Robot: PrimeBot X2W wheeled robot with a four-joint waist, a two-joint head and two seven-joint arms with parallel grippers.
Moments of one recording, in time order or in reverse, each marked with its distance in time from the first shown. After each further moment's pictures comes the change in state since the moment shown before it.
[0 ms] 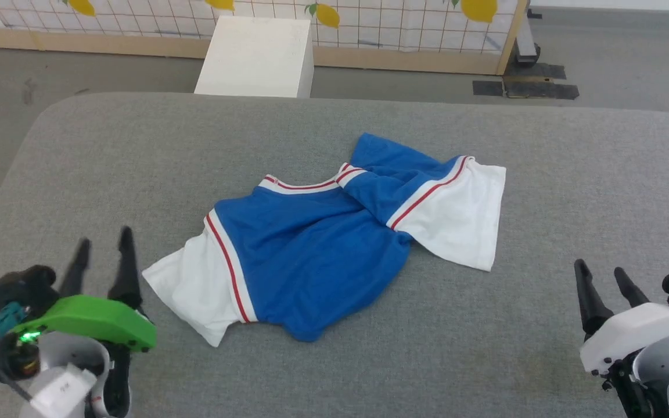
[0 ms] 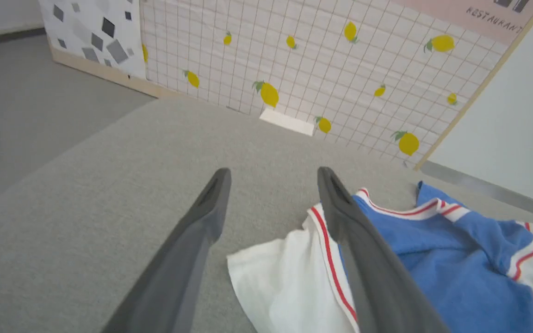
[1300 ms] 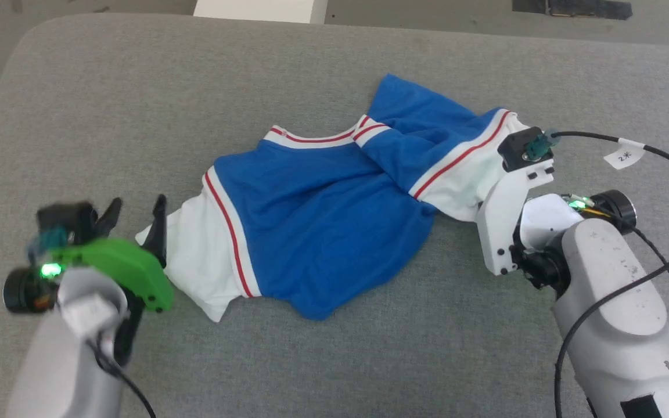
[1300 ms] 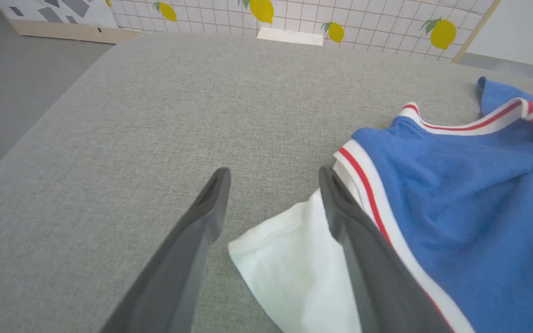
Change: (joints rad) left arm -0.171 0.028 -0.064 0.104 0.164 -0.067 0.113; right arm -0.511 -0.020 0.361 0.325 -0.159 0.000 0.532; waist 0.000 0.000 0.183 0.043
